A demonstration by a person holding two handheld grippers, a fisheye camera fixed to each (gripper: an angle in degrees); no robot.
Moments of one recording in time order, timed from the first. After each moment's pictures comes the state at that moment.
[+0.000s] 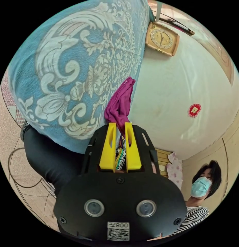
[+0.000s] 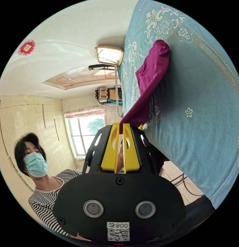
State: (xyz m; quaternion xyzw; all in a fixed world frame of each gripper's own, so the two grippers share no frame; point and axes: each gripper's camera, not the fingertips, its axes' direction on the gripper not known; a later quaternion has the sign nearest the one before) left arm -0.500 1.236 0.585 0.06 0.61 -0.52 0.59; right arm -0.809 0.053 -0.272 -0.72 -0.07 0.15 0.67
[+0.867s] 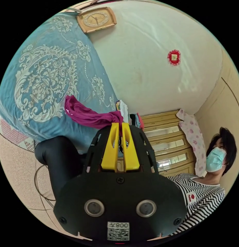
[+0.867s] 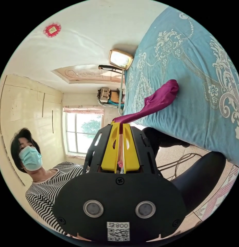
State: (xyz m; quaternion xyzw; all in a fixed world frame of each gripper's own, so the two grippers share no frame) left arm -0.449 1.088 0.296 0.29 0.57 -0.35 0.69; right arm -0.822 -0.173 -0.461 -0.69 -0.10 0.07 0.71
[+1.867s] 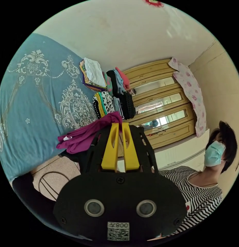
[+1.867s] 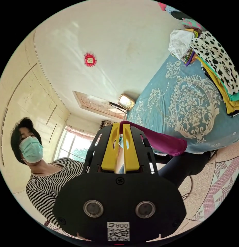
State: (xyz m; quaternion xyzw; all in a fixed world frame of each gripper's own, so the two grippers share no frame) left arm -0.203 0.653 0.037 0.19 0.63 -0.08 0.75; right arm -0.723 -0.618 -0.716 -0.50 -0.11 0.01 0.86
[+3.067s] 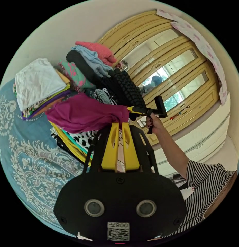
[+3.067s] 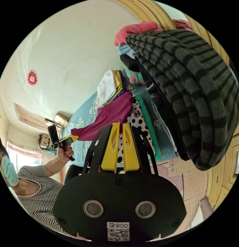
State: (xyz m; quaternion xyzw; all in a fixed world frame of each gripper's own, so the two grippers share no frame) left arm 0.241 0.088 -0.220 0.21 0.53 0.15 0.81; right arm -0.535 -1.105 -0.656 -0.44 0.25 -0.17 0.85
